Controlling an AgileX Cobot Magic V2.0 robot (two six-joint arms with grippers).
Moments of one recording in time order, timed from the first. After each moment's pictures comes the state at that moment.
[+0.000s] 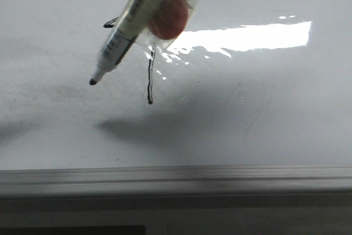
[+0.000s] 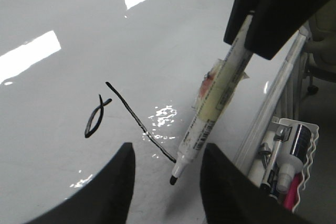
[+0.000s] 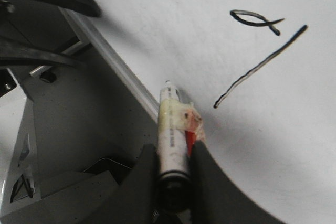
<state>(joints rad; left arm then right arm) -0.96 0.64 -0.32 0.30 -0.12 -0.06 1.07 1.11 -1.08 -0.21 0.83 0.33</state>
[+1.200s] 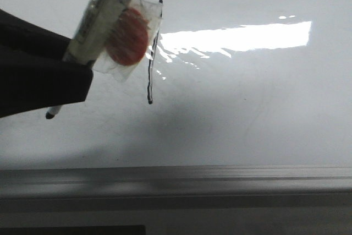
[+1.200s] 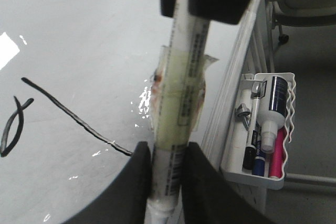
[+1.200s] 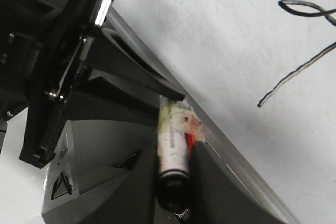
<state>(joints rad) -0.96 0.89 -0.32 0.51 -0.28 -0.05 1.08 1.14 -1.09 -0.10 0.79 0.33</state>
